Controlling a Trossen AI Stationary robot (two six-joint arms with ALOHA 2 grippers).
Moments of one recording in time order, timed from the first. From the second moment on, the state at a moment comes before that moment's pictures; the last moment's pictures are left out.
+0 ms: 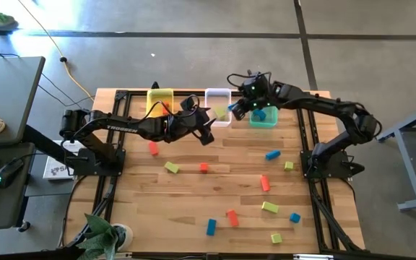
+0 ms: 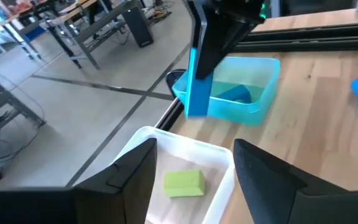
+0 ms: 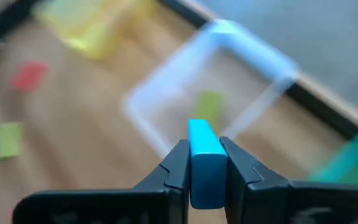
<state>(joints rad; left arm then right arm) 0.22 1.57 1.04 0.12 -0.57 0.16 -0.53 1.48 1.20 -0.53 -0.01 0.26</state>
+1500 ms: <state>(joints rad) 0.21 1.53 1.04 -0.06 -0.64 0.21 -0.74 1.66 1.23 -0.95 0.23 0.30</state>
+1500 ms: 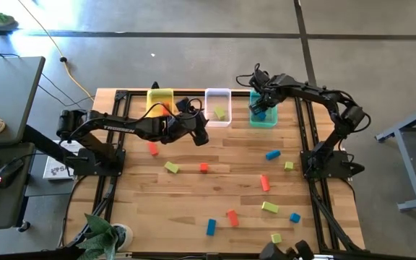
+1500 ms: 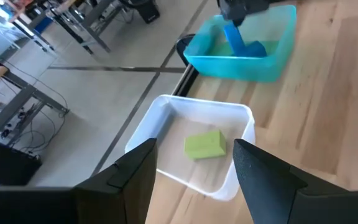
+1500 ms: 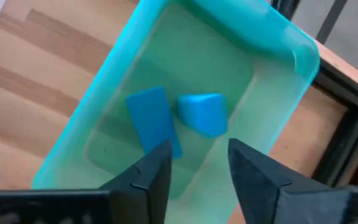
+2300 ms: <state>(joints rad) 0.19 1.35 1.04 -0.43 -0.55 0.00 -0.21 1.65 1.41 -1.33 0.06 0.88</state>
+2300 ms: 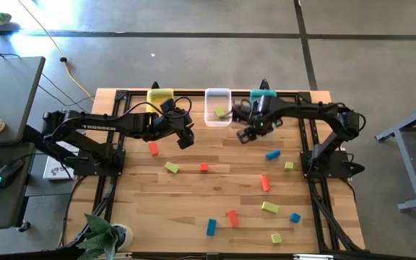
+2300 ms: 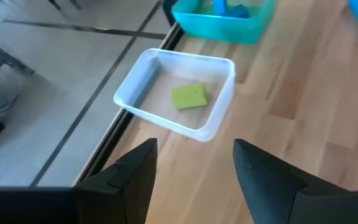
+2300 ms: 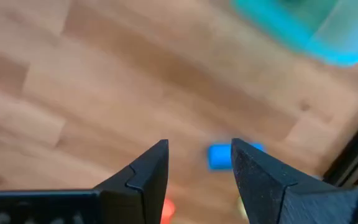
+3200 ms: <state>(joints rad) 0.07 1.35 1.04 -0.43 -0.47 -0.03 0.40 1.65 1.40 -1.37 0.04 1.58</state>
